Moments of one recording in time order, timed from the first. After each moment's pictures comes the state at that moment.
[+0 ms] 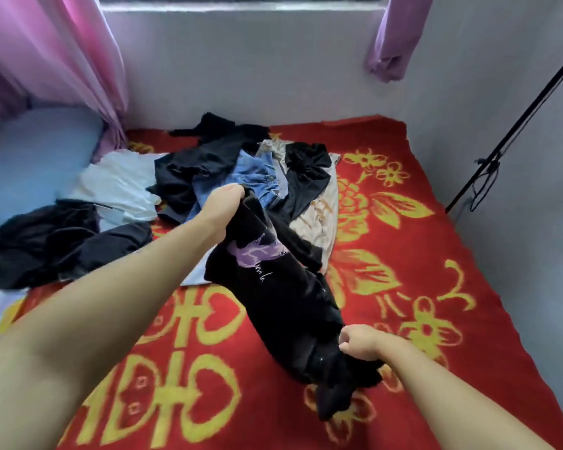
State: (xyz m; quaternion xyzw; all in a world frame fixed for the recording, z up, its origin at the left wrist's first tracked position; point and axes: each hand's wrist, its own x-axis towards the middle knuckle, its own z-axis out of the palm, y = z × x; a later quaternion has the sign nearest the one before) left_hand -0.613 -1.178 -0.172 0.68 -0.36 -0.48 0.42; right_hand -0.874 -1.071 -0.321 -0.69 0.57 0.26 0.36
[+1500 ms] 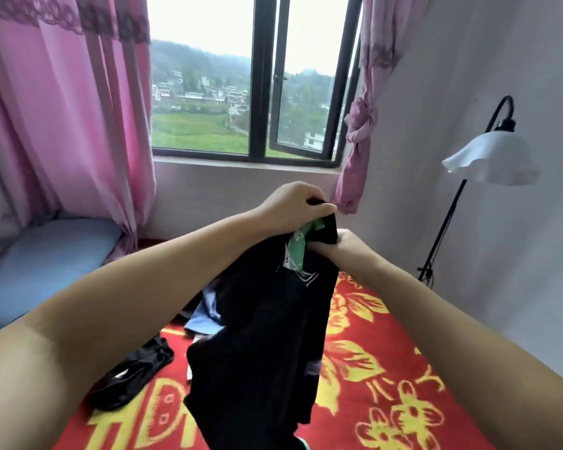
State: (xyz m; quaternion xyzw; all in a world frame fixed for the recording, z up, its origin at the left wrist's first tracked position) left_hand -0.589 -1.044 0.083 0.44 -0.83 -0.12 0.33; right_hand -0.731 -1.019 0.030 -0.67 0.50 -0.37 0.39
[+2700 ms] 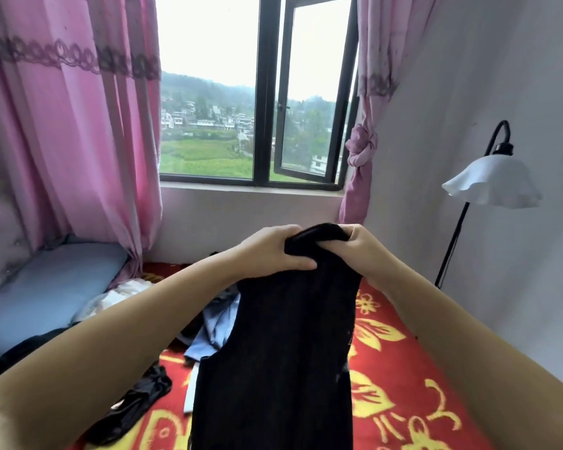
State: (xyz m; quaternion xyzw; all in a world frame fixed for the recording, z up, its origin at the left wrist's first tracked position) left_hand -0.568 -1.039 0.065 0.44 -0.83 -0.20 0.28; right_hand -0.759 -1.025 0.074 -0.72 0.42 -0.41 0.37
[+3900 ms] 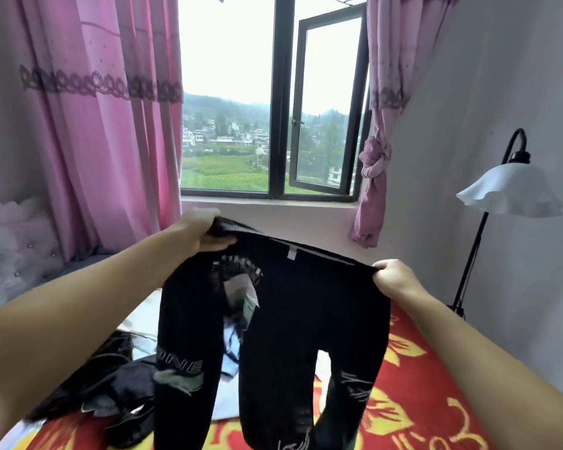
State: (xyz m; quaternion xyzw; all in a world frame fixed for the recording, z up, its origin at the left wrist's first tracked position) left_hand -0.484 -1.045 0.104 0.59 -0.39 -0.44 0.54; right_hand -0.811 -1.054 0.030 -0.63 0.69 -0.32 0.19
